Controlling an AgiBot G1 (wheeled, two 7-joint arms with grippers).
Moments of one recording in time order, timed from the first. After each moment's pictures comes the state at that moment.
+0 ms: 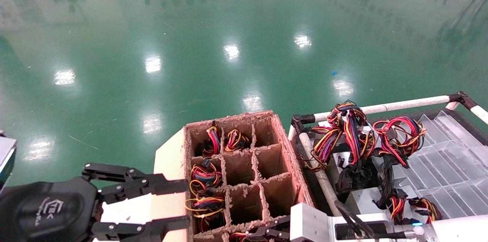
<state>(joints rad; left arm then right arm) -1.09 0.59 0.34 -1.27 0.69 1.47 -0.15 1.14 -0.80 -0.54 1.29 -1.29 -1.32 0.26</state>
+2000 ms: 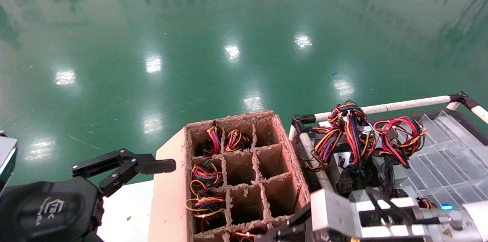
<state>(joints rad) -1.09 0.59 0.34 -1.27 0.69 1.47 -0.15 1.21 -0.77 -0.52 1.26 -1.24 -1.43 0.21</state>
